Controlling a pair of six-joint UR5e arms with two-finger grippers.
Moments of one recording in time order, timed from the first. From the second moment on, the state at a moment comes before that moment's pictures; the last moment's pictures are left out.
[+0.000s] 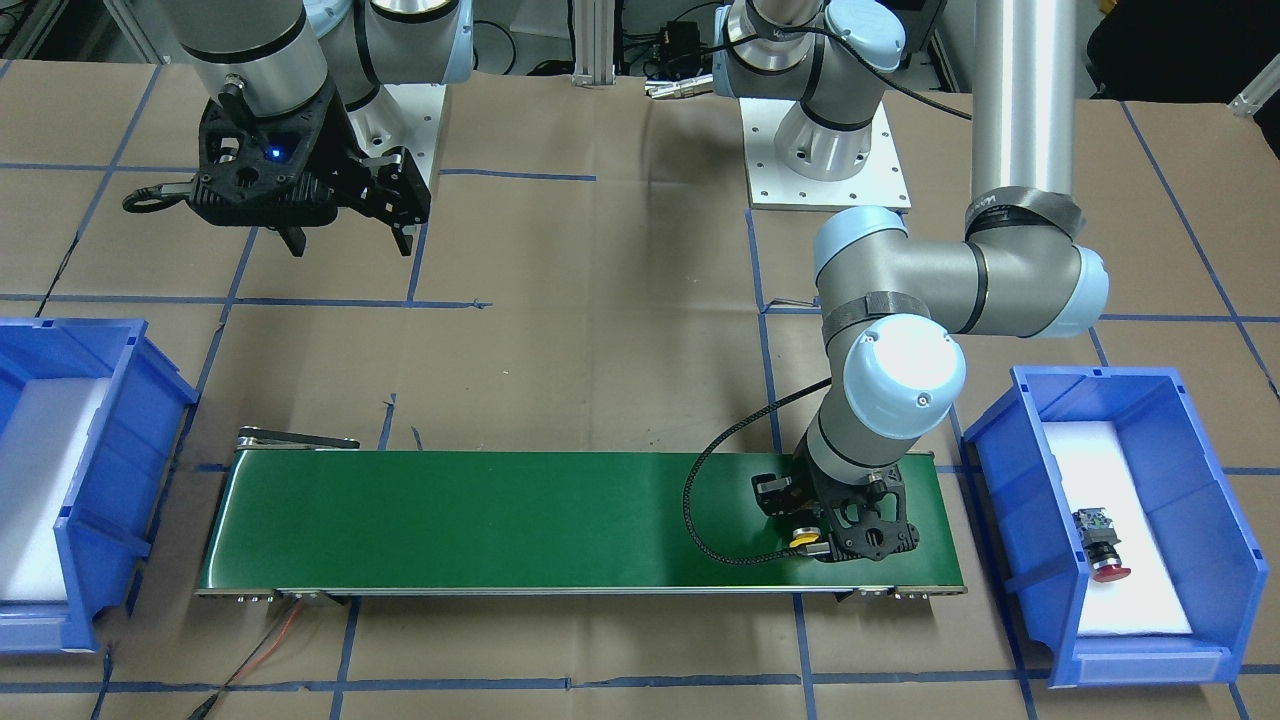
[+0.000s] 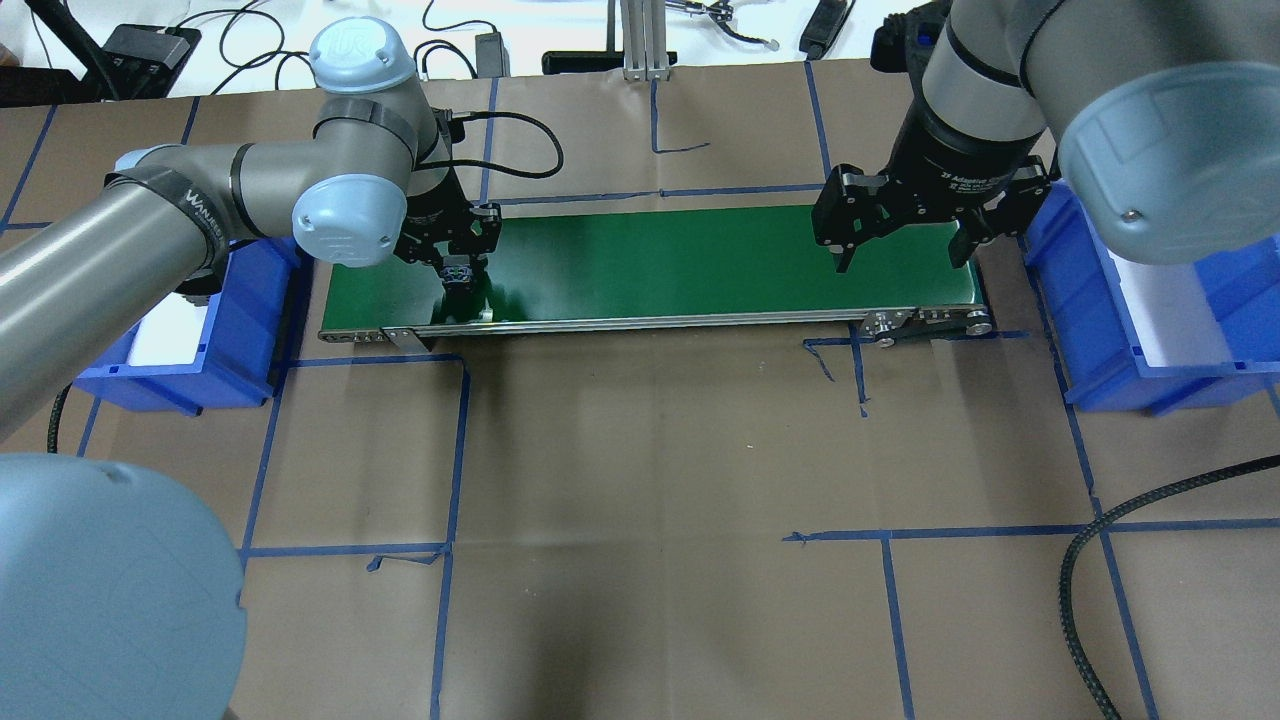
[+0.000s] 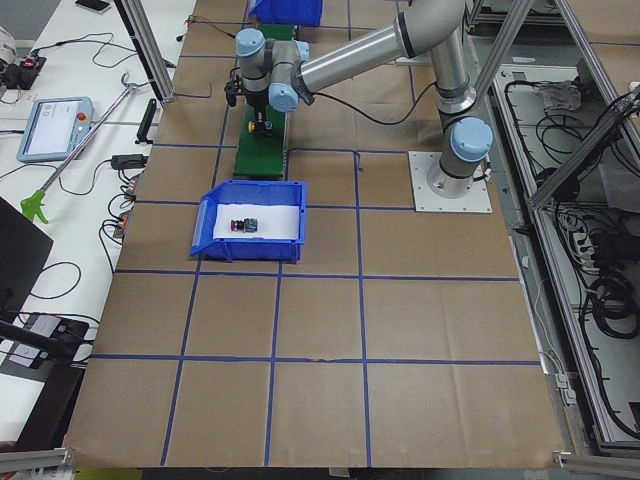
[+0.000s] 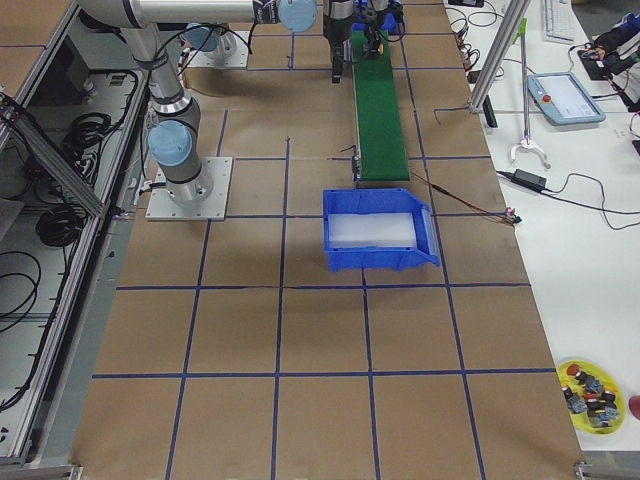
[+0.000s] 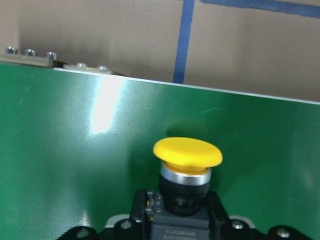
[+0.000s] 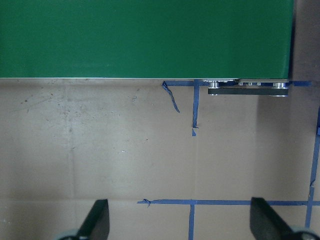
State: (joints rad) left arm -1.60 -2.04 -1.61 -1.06 1.60 -0.16; right arm 1.64 -1.60 1.63 -1.62 -1.55 0.06
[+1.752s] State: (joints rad) left arm -1.23 -1.90 -1.38 -1.39 1.58 0.28; right arm 1.64 -1.60 1.63 -1.62 -1.55 0.06
